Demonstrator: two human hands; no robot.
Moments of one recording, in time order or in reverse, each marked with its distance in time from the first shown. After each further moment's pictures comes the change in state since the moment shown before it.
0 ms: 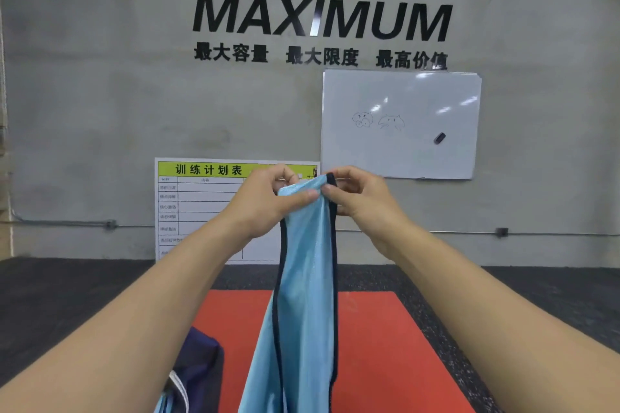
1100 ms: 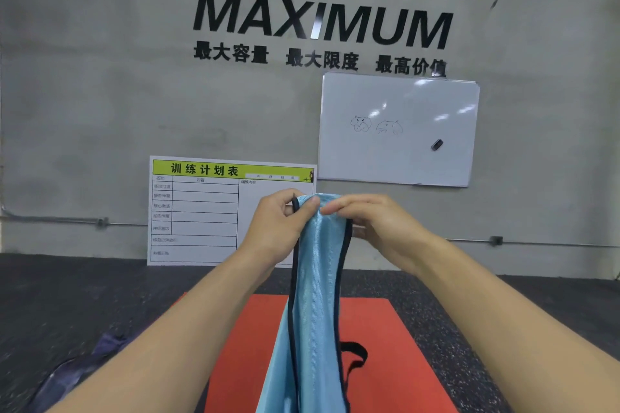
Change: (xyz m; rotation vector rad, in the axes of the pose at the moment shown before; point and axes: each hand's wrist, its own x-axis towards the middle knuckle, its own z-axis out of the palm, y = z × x) left_hand -0.001 -0.024 0.052 -0.178 0.155 -0.040; right_hand -0.007 0.012 -0.036 -0.027 -0.220 0.117
